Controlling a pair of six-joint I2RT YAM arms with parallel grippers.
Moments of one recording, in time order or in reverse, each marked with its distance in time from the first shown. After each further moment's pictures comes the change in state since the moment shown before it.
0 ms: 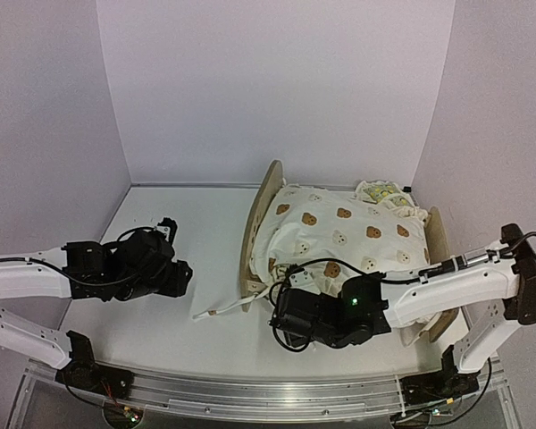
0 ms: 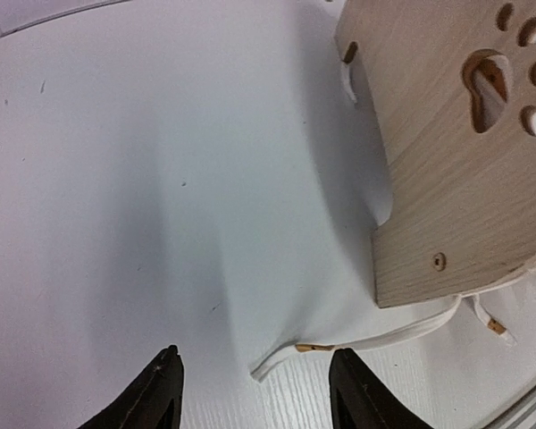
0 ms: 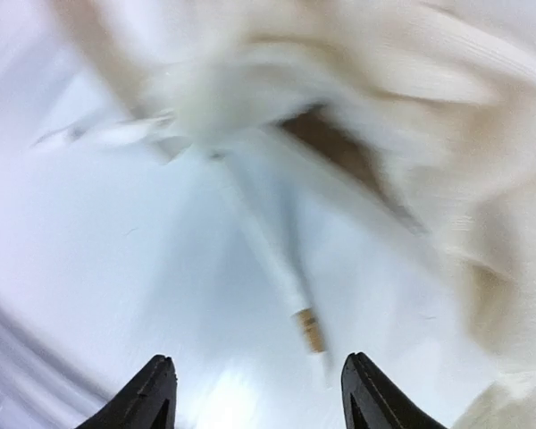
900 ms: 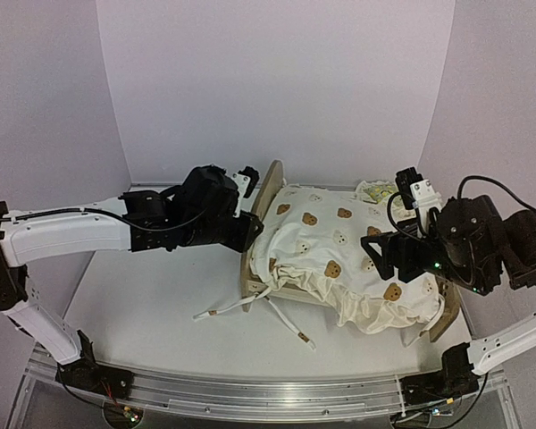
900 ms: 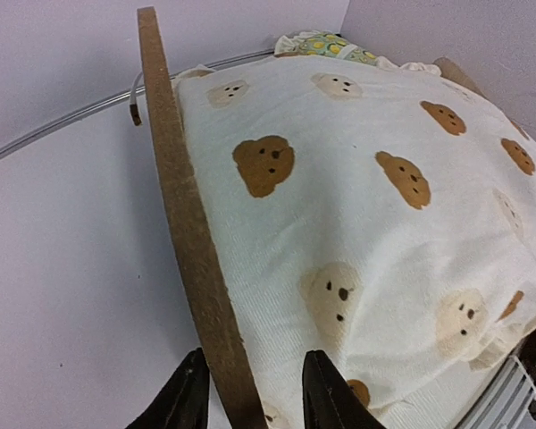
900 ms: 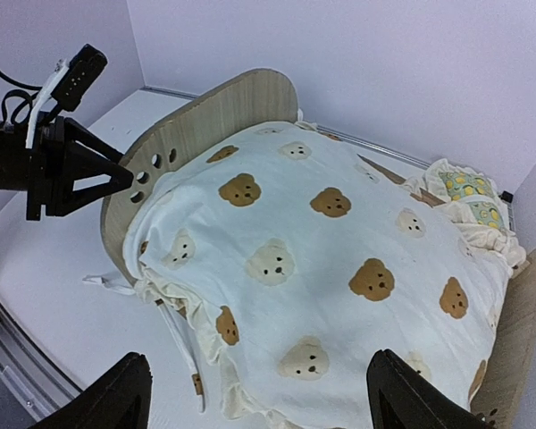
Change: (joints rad) left arm -0.008 0.445 0.540 0.165 0.195 0.325; right arm 0.008 -0.656 0.135 -0.300 0.257 -0.361
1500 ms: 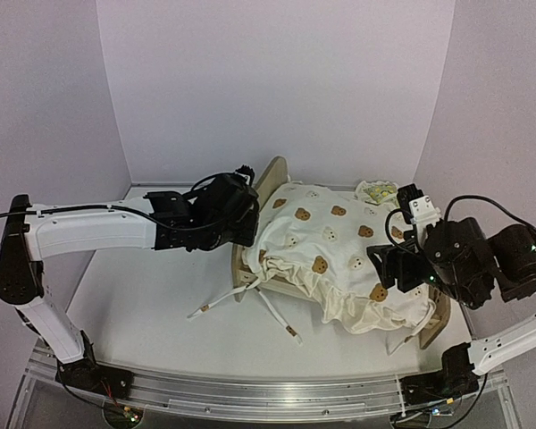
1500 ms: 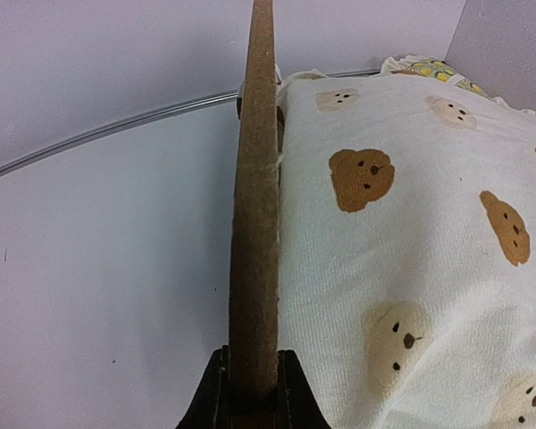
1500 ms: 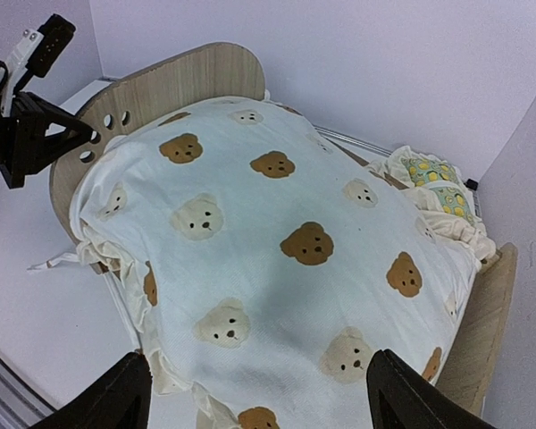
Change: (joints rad) left arm 0.005 0.124 0.077 -0.049 -0.297 -0.085; right arm 0.000 -0.035 -0.113 -0.015 0.087 0.036
